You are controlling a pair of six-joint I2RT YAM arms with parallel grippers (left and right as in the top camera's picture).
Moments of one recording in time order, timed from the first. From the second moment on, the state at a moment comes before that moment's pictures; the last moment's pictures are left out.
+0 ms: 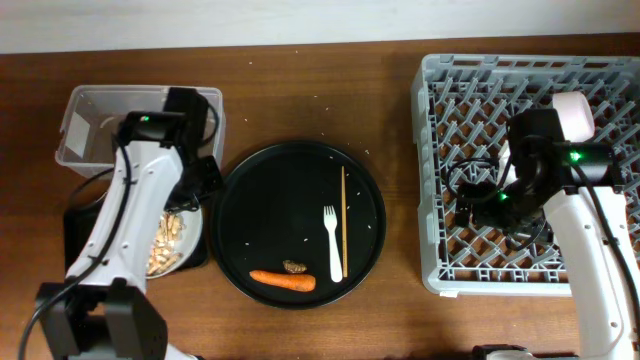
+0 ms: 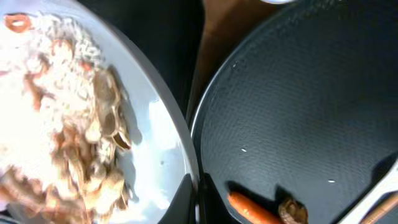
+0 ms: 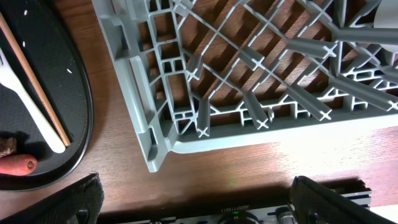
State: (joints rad) left arm -0.08 1.70 1.48 -1.31 -0.09 -0.47; right arm -0.03 1.39 1.36 -1.47 -0.05 0.22
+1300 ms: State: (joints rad) left arm 0.70 1.69 1.40 -1.59 1.18 0.49; right arm -0.03 1.39 1.36 -1.48 -0.05 0.22
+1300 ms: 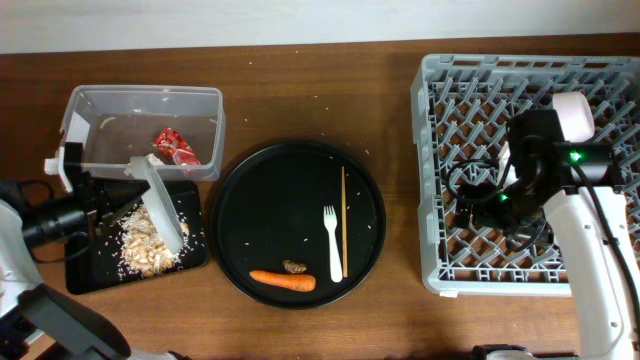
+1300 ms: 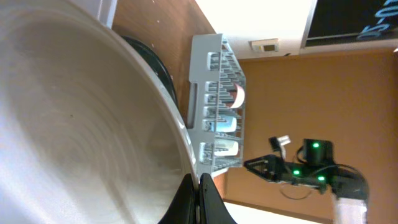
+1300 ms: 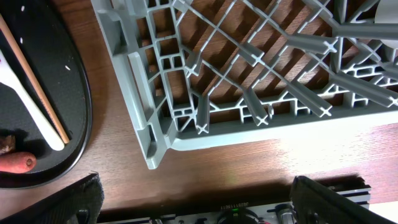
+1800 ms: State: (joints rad) left arm 0.44 1.47 1.40 -1.45 1.06 0.48; right arm -0.03 1.39 1.35 -1.47 -0.05 0.22
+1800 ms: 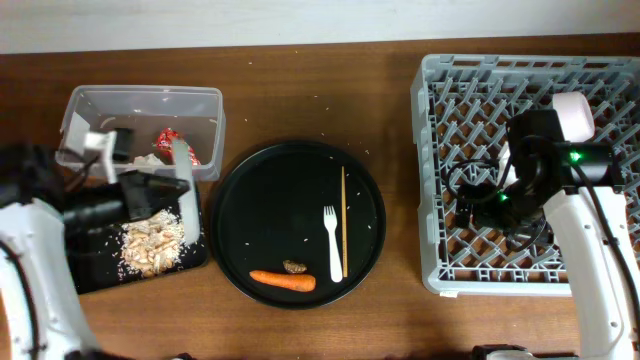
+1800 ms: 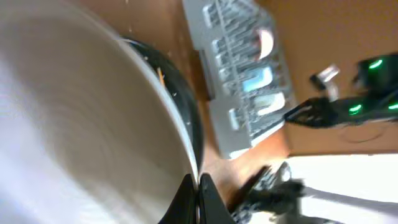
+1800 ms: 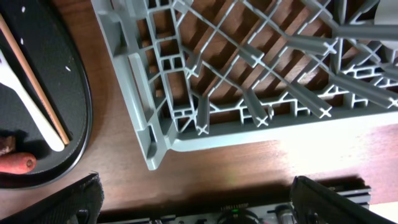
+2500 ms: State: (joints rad) left arm -0.58 1.83 1.45 -0.98 0.29 -0.15; right arm -0.03 1.39 1.35 -1.49 -0.05 0.22
